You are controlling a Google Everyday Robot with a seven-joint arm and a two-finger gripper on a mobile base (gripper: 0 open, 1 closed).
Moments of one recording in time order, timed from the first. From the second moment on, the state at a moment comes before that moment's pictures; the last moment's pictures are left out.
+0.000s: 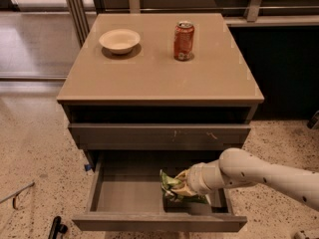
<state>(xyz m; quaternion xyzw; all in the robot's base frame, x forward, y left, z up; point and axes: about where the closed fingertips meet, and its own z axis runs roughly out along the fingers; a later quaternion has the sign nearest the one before) 0.477 -0.064 0.497 -0.60 0.71 0.23 0.30</state>
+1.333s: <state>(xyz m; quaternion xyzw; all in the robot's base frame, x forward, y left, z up) 0.484 -0.076 0.646 -0.54 0.70 0.29 0.36</state>
